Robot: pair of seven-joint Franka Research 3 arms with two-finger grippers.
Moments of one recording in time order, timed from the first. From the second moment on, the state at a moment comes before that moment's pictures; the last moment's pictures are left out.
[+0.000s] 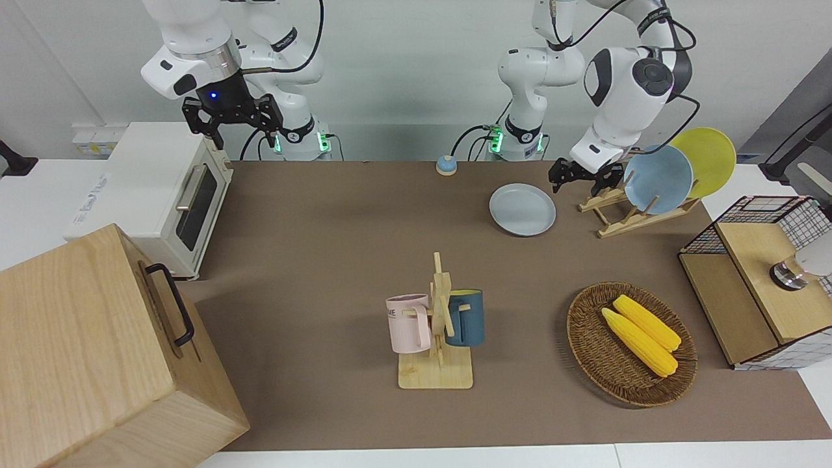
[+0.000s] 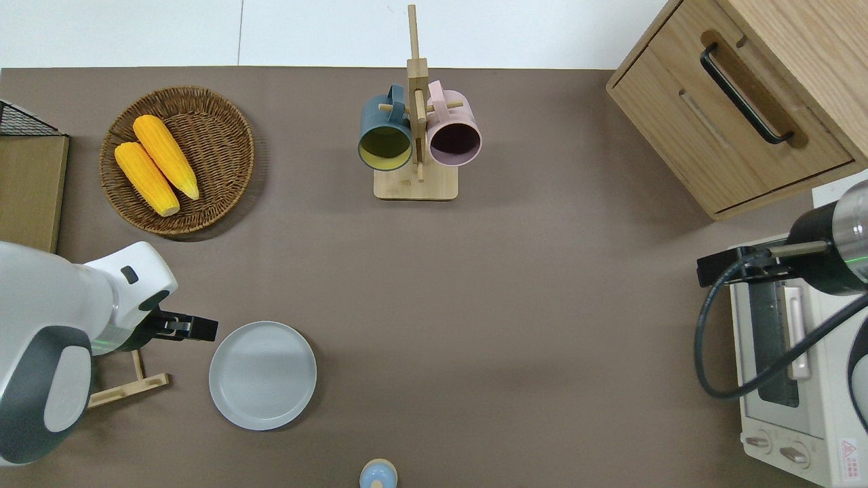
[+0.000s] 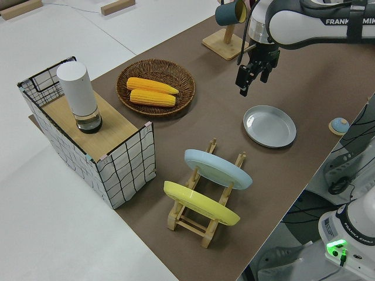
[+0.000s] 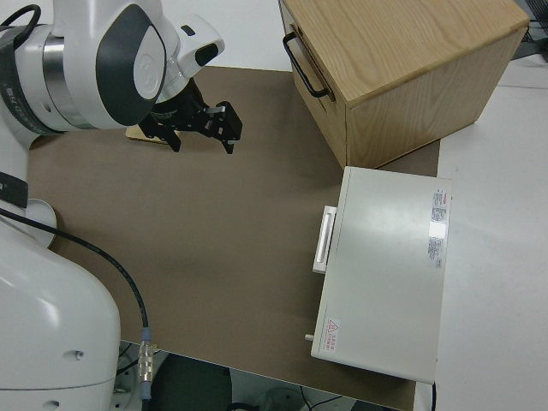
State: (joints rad) left arm -0.05 -0.18 -0.02 -2.19 -0.02 1.90 0.09; right arm -0.08 -0.02 0.19 -1.50 0.00 1.41 0.06
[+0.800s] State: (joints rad) left arm -0.05 -0.21 -0.02 -2.48 -0.02 2.18 0.09; right arm -0.08 -0.02 0.19 -1.50 0.00 1.41 0.06
